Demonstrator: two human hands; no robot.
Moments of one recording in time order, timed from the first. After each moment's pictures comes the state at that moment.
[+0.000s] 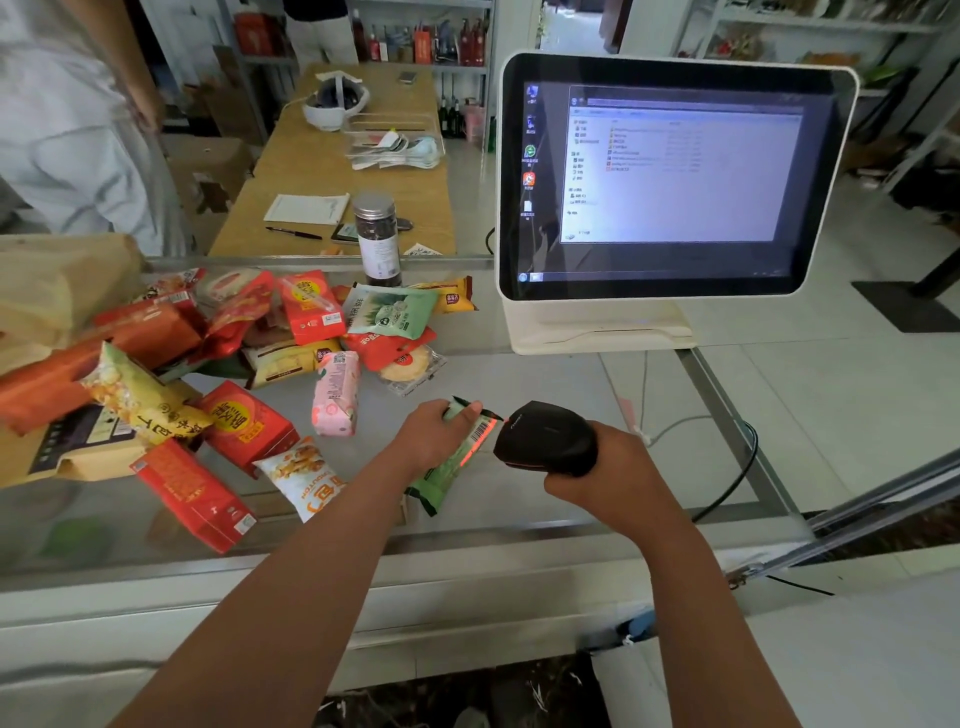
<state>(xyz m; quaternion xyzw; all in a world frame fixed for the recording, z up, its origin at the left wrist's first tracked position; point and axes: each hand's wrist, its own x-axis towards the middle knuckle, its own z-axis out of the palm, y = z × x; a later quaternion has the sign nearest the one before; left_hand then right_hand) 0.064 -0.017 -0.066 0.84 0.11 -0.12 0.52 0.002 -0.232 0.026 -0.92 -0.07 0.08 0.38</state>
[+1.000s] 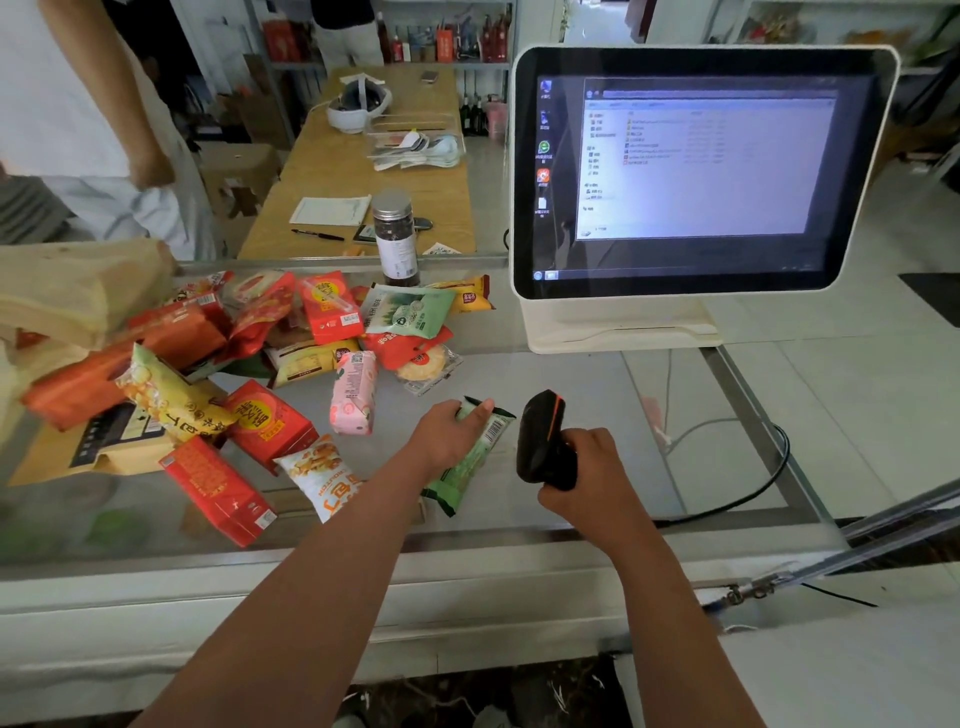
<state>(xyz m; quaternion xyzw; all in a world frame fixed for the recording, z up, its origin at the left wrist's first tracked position) 0.057 -0.020 -0.058 0.84 0.14 -0.11 0.51 0.008 -0.217 -0.024 -0.92 -0.06 0.09 0.38</state>
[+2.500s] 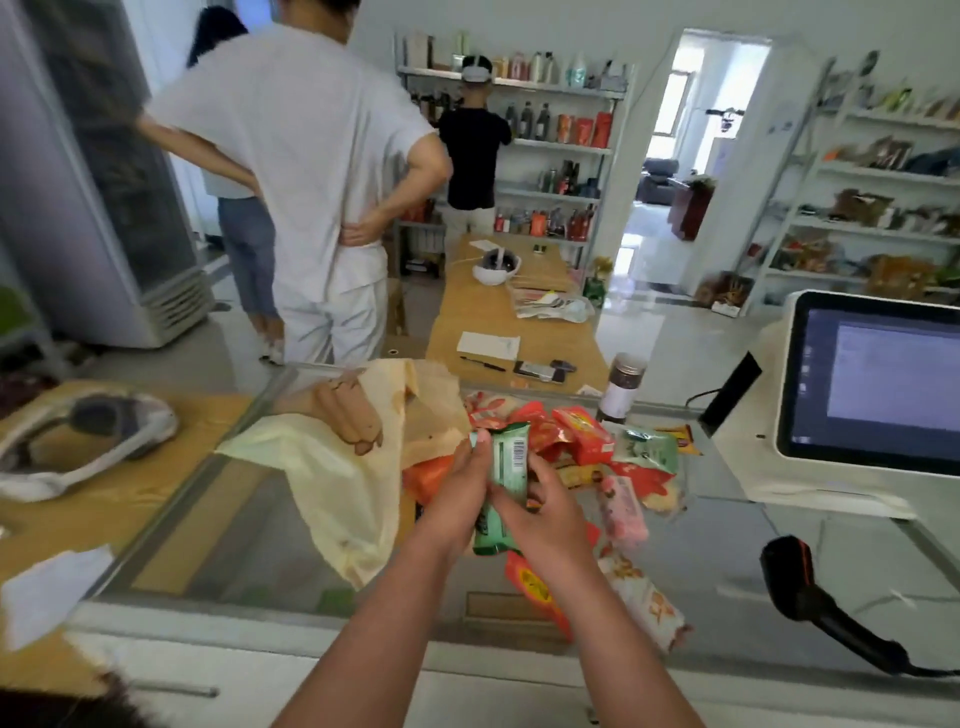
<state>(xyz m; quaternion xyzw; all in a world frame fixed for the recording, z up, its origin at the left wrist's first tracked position) -0.078 0.297 0.068 0.60 0.14 0.03 0.79 -0.096 0.186 0.094 -0.79 -0.11 0.06 0.60</state>
